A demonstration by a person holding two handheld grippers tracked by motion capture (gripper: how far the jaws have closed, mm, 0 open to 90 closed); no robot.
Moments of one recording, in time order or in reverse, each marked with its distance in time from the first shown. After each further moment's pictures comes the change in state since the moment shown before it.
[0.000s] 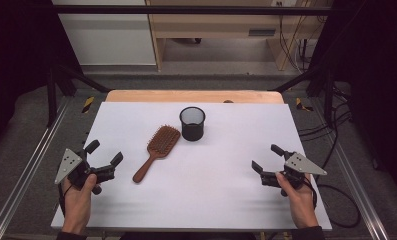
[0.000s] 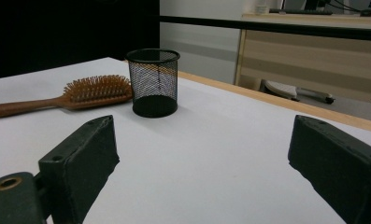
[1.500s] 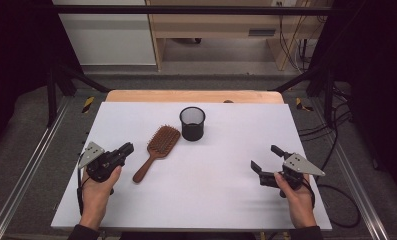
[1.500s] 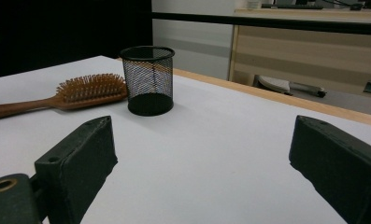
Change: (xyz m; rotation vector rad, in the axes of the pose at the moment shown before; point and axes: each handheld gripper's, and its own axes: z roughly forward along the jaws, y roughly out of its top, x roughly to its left) left arm -0.025 0.004 0.043 0.232 -0.047 -0.073; right arm 0.006 0.001 0.001 0.013 -0.031 0.015
